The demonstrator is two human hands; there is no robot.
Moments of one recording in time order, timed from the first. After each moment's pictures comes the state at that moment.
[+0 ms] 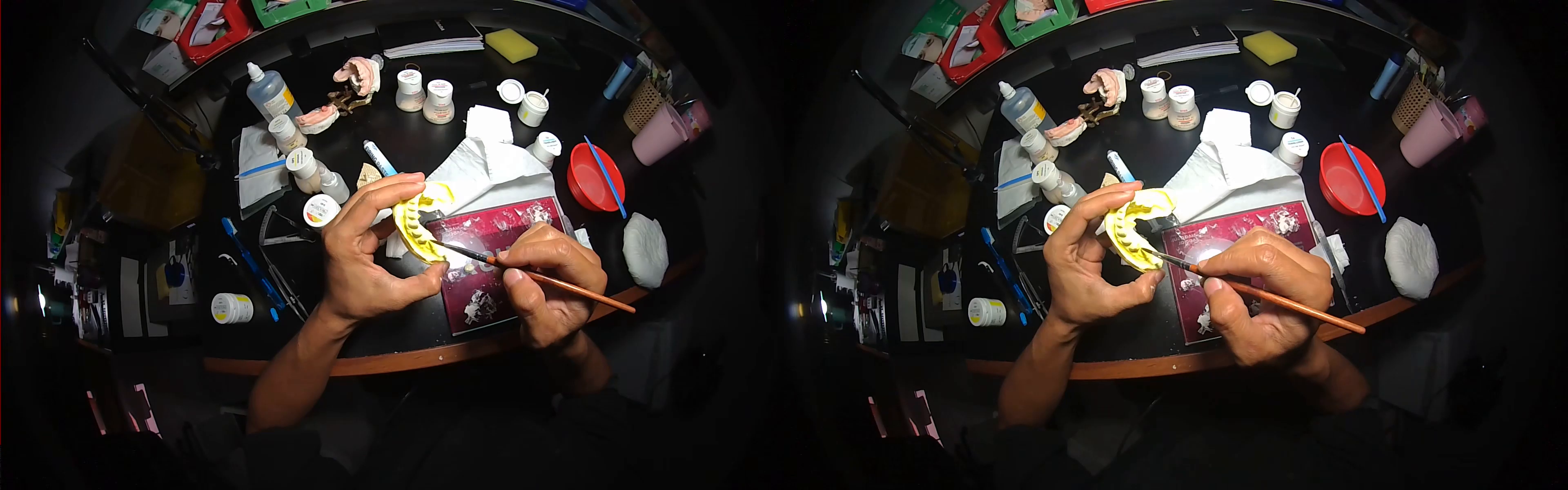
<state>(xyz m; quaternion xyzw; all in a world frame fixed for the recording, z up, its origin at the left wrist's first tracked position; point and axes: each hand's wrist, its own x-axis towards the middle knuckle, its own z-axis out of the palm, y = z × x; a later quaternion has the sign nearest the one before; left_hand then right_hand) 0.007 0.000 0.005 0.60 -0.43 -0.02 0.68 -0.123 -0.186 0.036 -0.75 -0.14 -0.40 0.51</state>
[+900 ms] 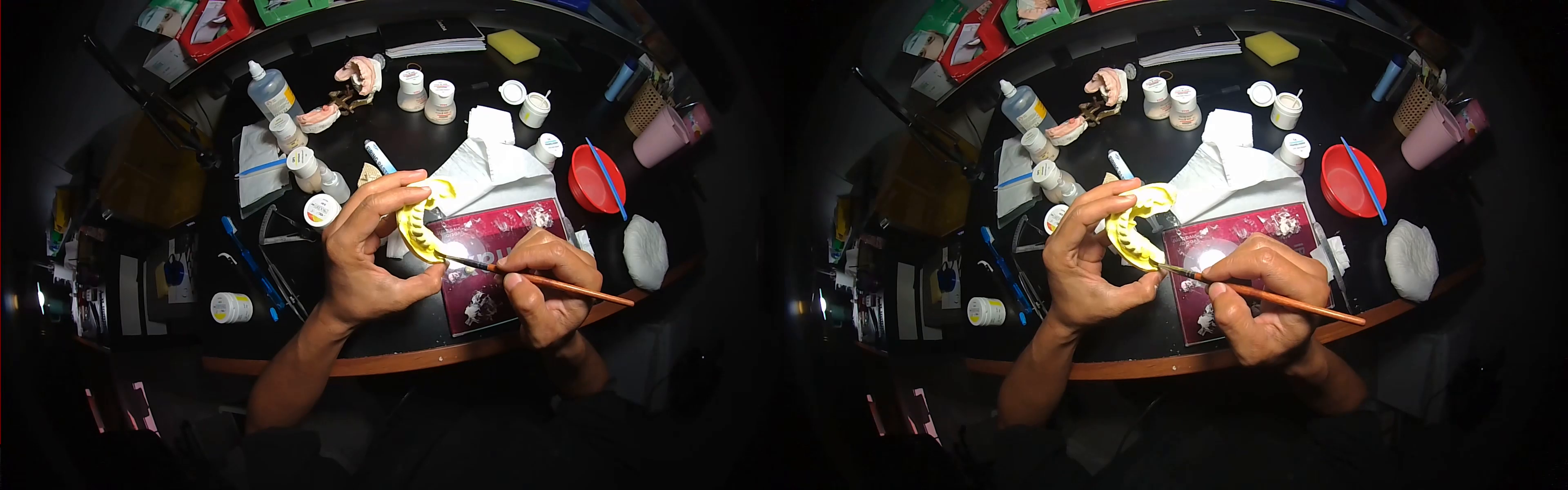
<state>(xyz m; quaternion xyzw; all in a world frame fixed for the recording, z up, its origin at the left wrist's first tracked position) 0.010 0.002 0.007 0.61 -0.47 0.00 0.64 -0.125 -0.187 0.030 -0.76 -0.12 -0.37 0.53</state>
